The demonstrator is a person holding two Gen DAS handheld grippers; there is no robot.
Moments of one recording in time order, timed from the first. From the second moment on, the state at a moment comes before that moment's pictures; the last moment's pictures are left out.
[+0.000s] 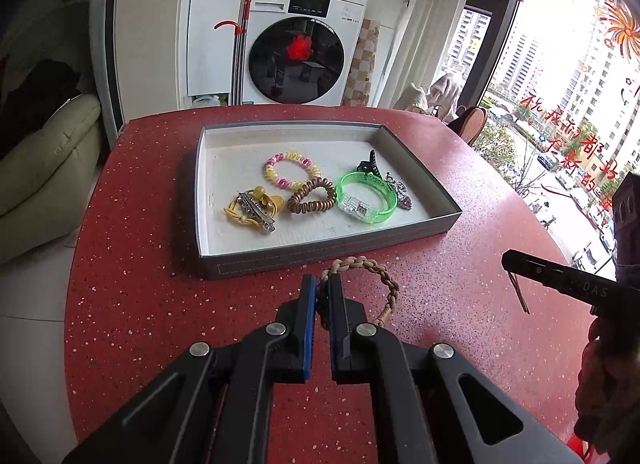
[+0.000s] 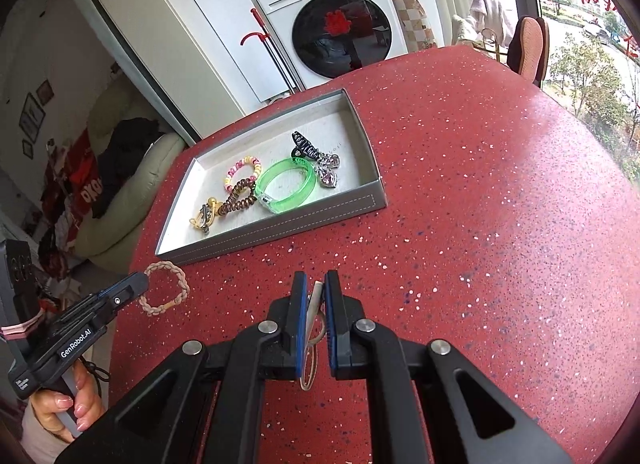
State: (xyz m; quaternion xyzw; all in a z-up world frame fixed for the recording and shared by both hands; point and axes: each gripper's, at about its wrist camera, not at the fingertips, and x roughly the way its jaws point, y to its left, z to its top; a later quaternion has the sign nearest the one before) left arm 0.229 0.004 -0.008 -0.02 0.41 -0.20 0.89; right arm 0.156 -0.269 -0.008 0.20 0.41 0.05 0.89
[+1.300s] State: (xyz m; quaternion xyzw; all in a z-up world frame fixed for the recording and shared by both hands) left arm 0.357 -0.010 -0.057 0.02 0.45 -0.13 0.89; right arm 0.317 -0.263 -0.037 0.13 0.46 0.04 0.88
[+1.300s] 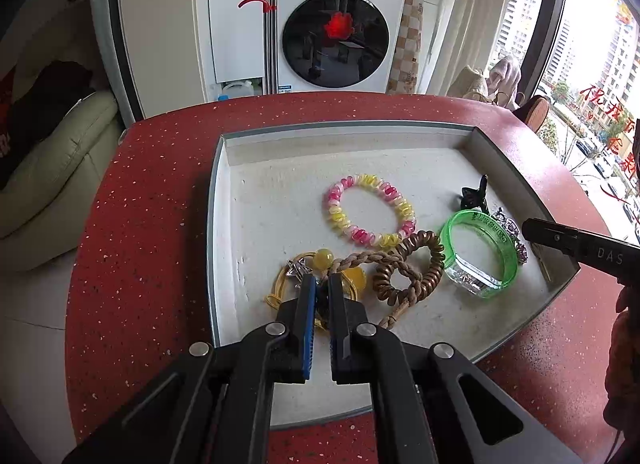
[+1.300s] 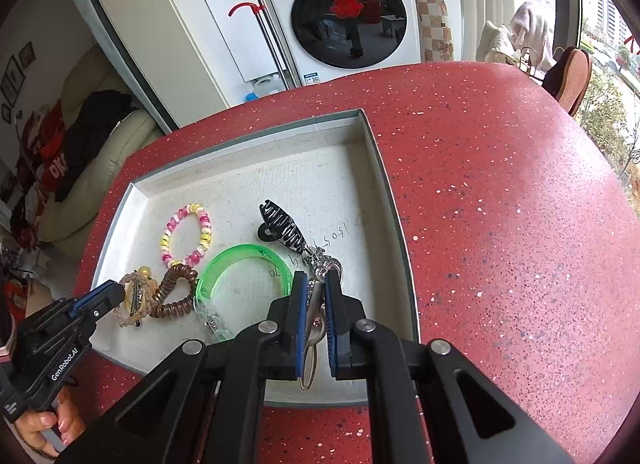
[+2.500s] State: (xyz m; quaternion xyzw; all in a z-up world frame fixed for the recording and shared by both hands) left arm 0.345 -0.020 -0.040 0.05 0.42 -0.12 0.90; right arm 0.291 -0.256 -0.015 0.16 0.43 0.05 0.89
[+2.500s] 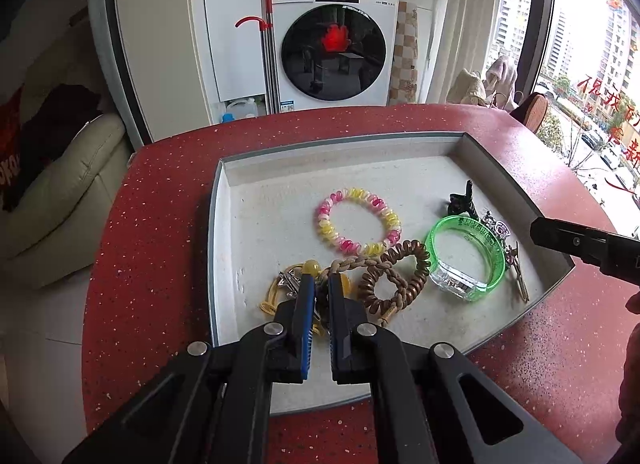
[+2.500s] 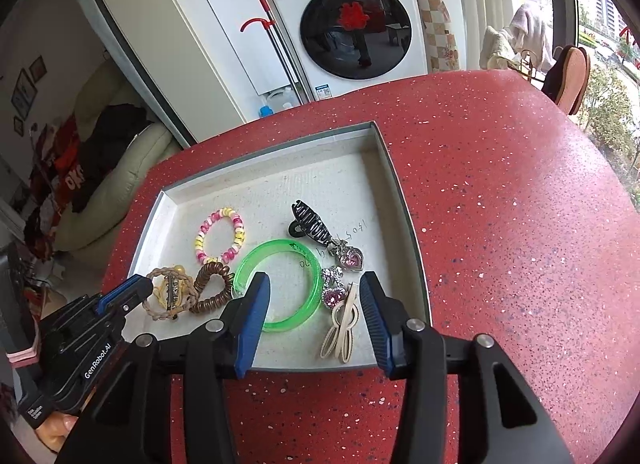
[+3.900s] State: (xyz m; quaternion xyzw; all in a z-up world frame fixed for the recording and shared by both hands) left arm 0.334 -0.007 -0.030 0.05 0.42 -0.07 0.91; right arm 0.273 -0.239 -0.008 0.08 0.40 0.04 0.91
